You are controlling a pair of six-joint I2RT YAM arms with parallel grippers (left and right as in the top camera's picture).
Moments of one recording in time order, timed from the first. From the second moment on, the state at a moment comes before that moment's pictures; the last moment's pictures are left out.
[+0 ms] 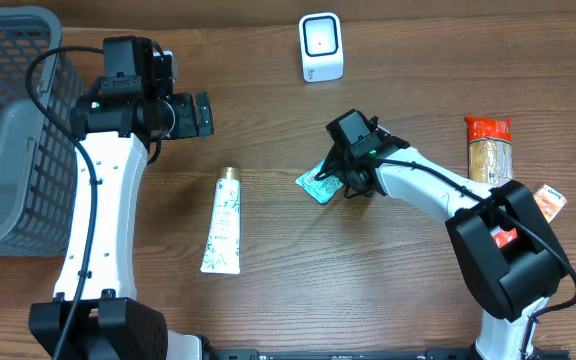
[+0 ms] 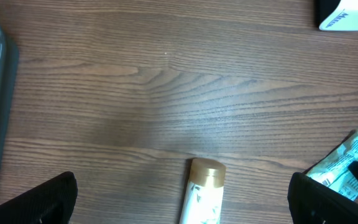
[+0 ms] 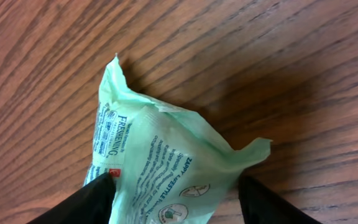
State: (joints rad) left arm 0.05 1.62 1.57 -1.00 0.02 -0.08; right arm 0.56 1.99 1.27 -0.46 0.04 1.05
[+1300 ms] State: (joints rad) left arm 0.05 1.62 1.57 -1.00 0.02 -0.08; right arm 0.33 1.47 1.27 -0.86 -0.50 0.51
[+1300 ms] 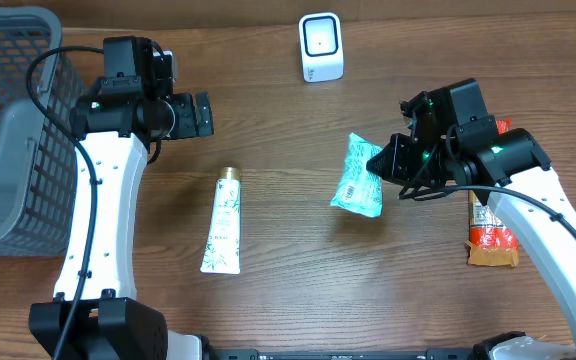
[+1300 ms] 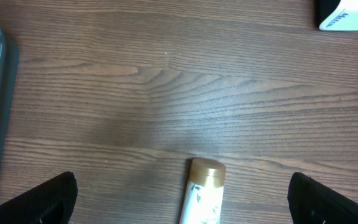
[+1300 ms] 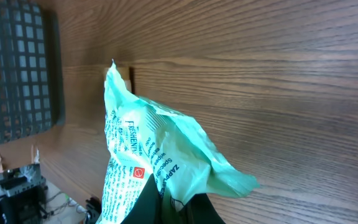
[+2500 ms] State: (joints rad) left arm 0.05 1.62 1.57 -1.00 0.02 -0.08; right arm 0.40 1.51 1.27 -0.77 -0.53 0.29
